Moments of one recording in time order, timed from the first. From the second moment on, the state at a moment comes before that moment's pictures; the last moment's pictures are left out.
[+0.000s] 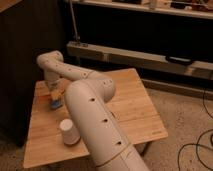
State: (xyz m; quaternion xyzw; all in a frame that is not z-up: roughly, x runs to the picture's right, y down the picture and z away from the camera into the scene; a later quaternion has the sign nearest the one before) arm -0.326 0.031 0.905 -0.35 -0.19 -0.19 0.90
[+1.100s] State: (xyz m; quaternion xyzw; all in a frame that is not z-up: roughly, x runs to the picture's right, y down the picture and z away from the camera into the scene) arm -0.329 0.030 0.905 -0.34 -0.15 -0.20 0.91
